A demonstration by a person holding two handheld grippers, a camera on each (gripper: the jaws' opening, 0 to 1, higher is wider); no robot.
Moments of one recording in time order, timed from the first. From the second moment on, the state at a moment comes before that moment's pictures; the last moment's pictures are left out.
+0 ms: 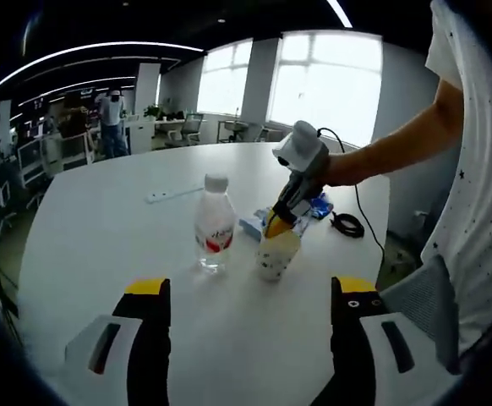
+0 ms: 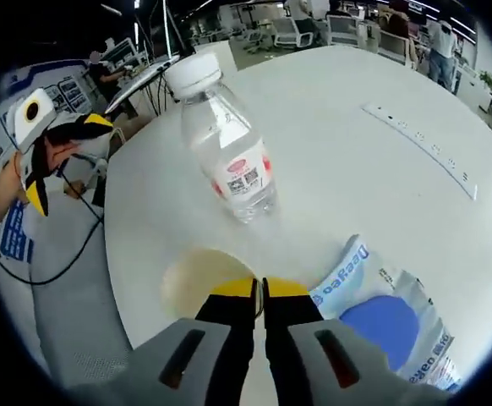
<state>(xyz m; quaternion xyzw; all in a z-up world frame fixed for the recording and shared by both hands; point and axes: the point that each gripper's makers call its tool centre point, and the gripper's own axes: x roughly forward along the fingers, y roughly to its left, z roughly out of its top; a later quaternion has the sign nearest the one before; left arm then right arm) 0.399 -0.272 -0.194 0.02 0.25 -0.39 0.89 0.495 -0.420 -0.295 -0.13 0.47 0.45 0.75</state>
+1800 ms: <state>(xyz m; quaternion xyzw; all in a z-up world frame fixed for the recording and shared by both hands) 0.392 -0.277 -0.207 0.00 0.26 -0.38 0.89 0.559 -0.409 -0.285 -0.12 0.47 0.41 0.77</state>
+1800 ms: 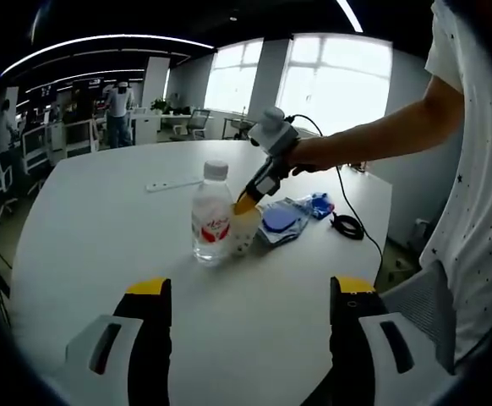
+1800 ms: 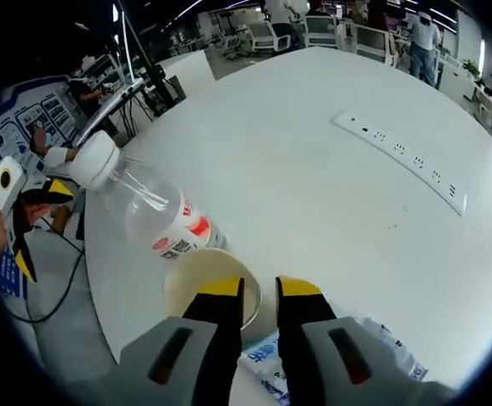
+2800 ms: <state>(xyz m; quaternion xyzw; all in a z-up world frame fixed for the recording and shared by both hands) 0.395 -0.299 -0.206 0.01 0.26 -0.40 0.88 0.539 -0.459 -0.247 -0.07 0.41 0.39 0.82</state>
